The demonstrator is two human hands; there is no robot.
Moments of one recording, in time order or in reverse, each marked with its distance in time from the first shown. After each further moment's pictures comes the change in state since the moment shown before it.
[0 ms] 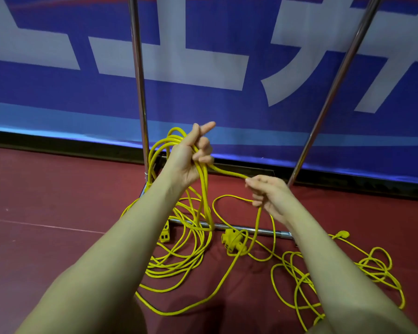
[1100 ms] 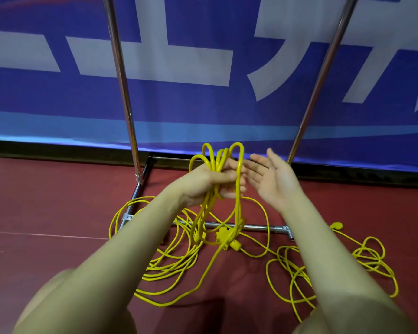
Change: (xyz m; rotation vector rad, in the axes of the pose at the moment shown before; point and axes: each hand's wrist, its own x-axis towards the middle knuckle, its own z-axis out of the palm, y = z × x) left_hand -0.006 -0.049 0.001 0.653 -0.379 -0.267; right_hand -0.006 -0.037 -0.005 0.546 0.094 0.063
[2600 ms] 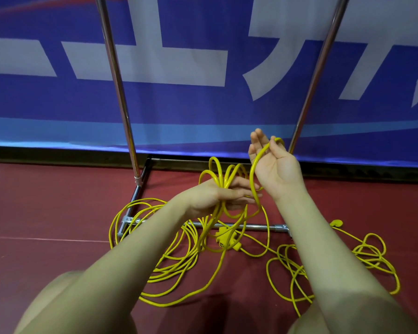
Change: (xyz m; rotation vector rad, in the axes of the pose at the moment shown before) left_hand 0.005 -0.026 0.010 0.085 -0.147 -0.106; right_hand 0.012 -0.010 0.007 0.473 -0.091 -0.283
